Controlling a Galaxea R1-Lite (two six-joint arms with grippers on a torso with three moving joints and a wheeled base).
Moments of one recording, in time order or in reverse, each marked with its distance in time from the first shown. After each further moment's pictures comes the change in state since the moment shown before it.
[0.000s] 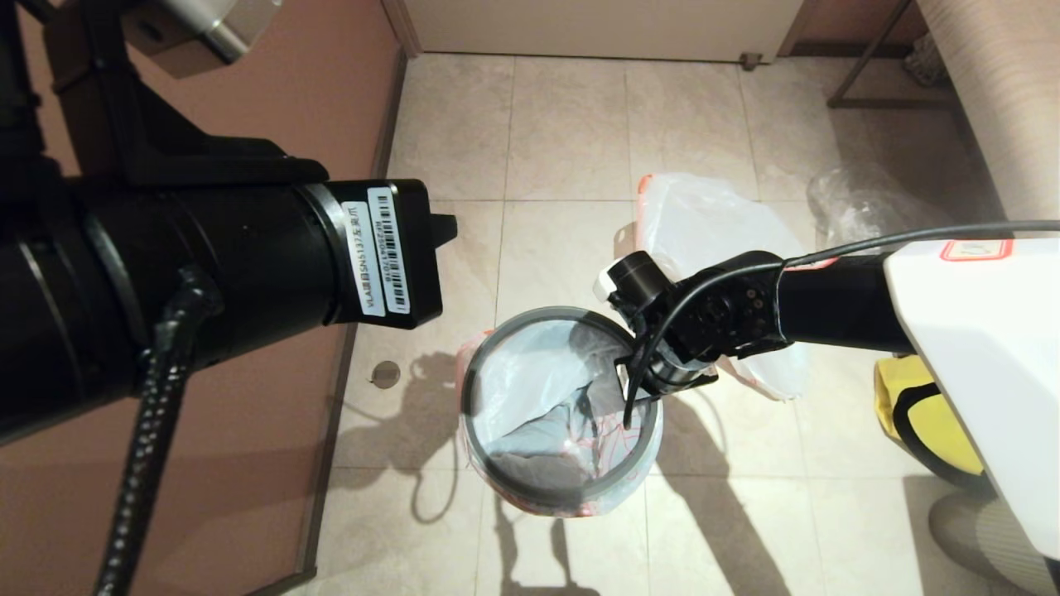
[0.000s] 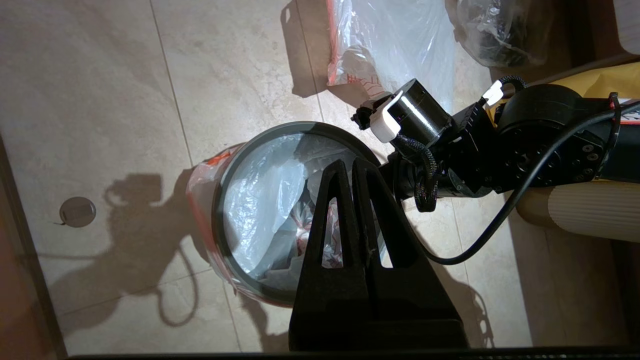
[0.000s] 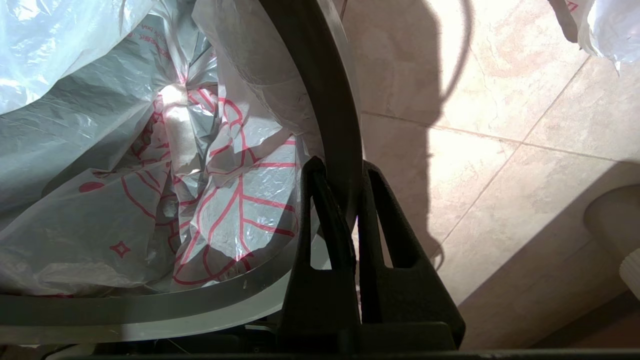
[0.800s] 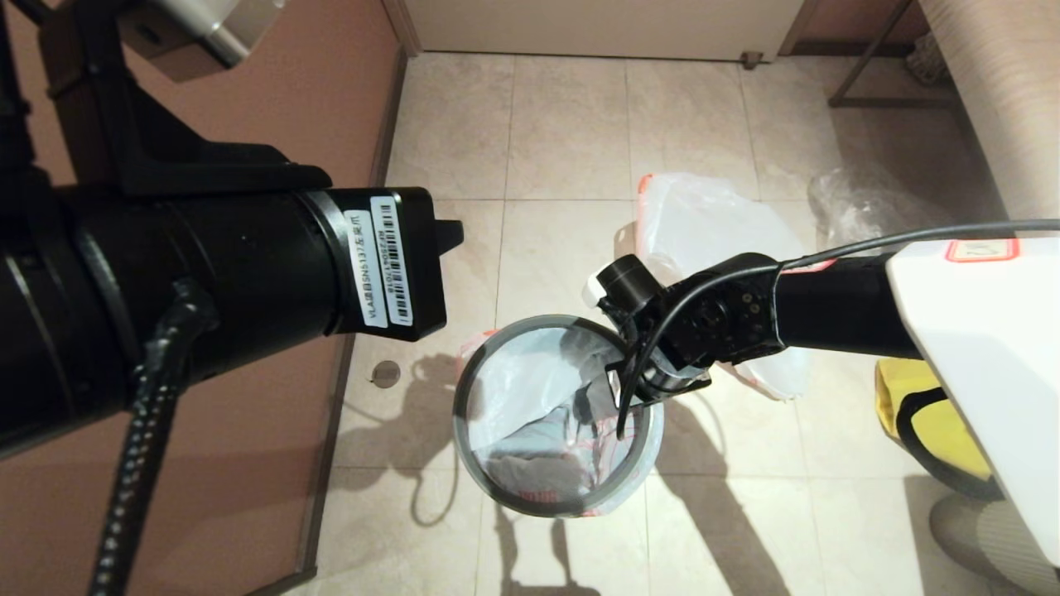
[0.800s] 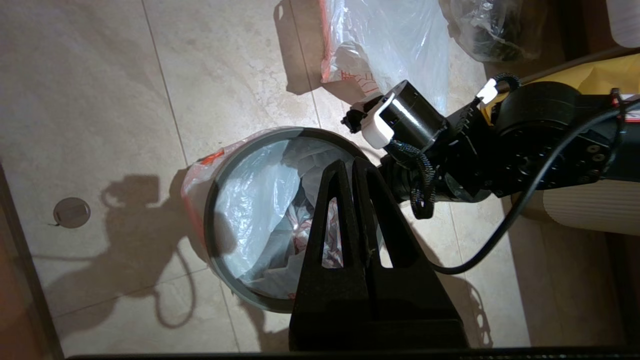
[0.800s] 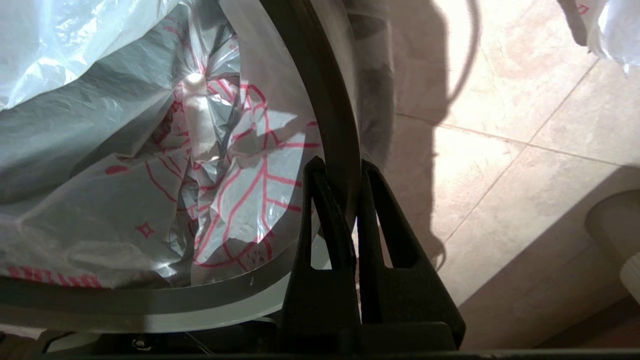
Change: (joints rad) left arm -0.019 -0.003 0.007 0.000 0.001 0.000; right arm 0.036 -0.028 0.024 0.005 -0.016 0.005
